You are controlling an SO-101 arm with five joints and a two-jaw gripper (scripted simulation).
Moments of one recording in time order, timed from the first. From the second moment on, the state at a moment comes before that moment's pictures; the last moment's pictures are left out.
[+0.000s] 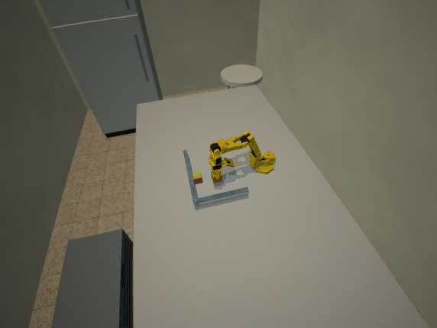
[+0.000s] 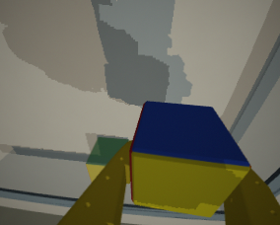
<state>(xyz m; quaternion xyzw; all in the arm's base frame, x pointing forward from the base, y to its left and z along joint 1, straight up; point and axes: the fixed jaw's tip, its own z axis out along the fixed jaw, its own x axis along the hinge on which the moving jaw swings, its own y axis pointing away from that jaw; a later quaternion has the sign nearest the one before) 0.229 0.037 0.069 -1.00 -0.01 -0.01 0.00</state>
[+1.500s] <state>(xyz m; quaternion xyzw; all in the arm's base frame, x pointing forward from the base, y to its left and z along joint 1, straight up) 0.230 0.036 0.069 -1.00 0.08 -0.01 0.00</state>
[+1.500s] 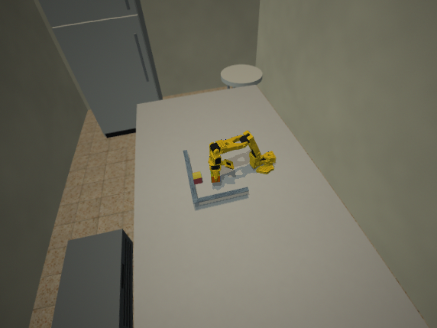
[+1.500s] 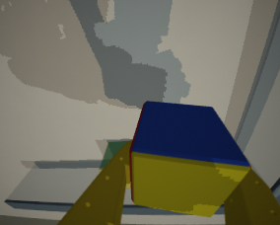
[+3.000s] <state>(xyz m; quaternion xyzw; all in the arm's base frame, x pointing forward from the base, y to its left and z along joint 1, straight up) 0.237 0.035 0.068 -0.97 0.26 -0.03 0.01</state>
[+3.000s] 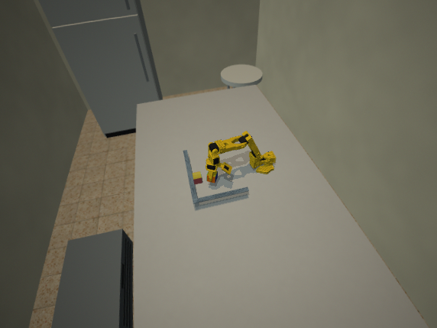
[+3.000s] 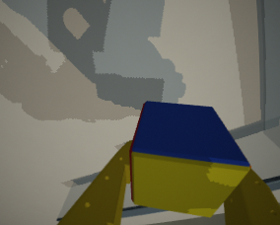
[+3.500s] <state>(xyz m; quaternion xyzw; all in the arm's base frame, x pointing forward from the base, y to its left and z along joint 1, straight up) 0.240 0.035 0.068 -0.94 0.33 -0.03 0.02</state>
